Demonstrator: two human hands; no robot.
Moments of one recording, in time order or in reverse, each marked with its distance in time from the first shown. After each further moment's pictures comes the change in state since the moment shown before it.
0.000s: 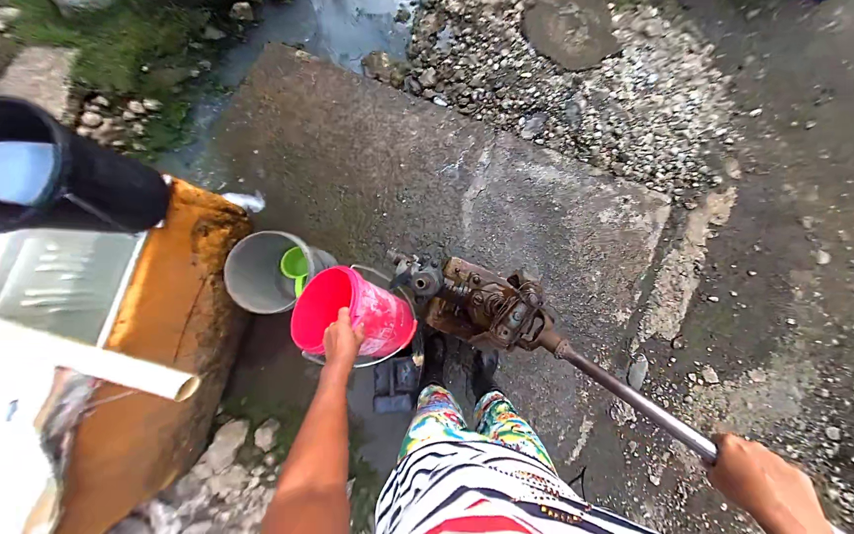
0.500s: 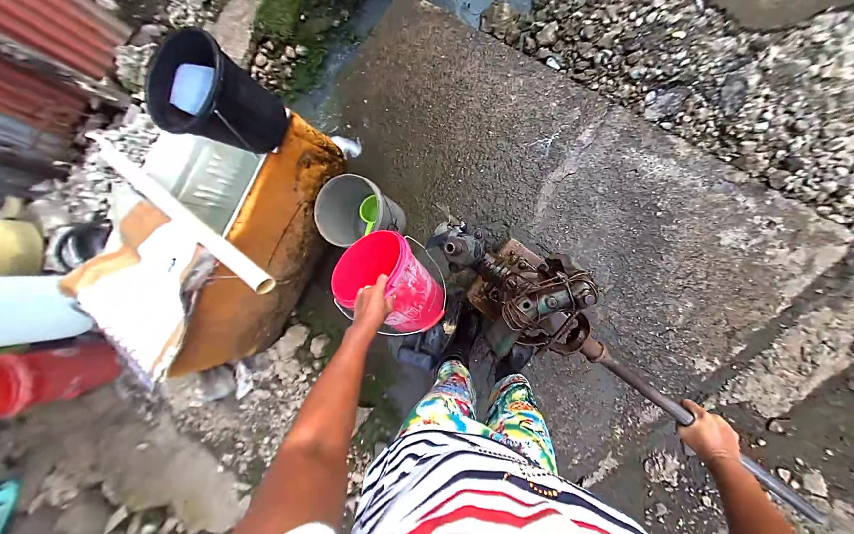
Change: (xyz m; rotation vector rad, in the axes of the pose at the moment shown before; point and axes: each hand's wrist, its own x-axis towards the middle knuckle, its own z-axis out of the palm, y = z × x) left_hand -0.047 -0.002 0.021 0.074 0.063 -0.047; right_hand 0.311 -0.028 0.082 0.089 0.125 -0.385
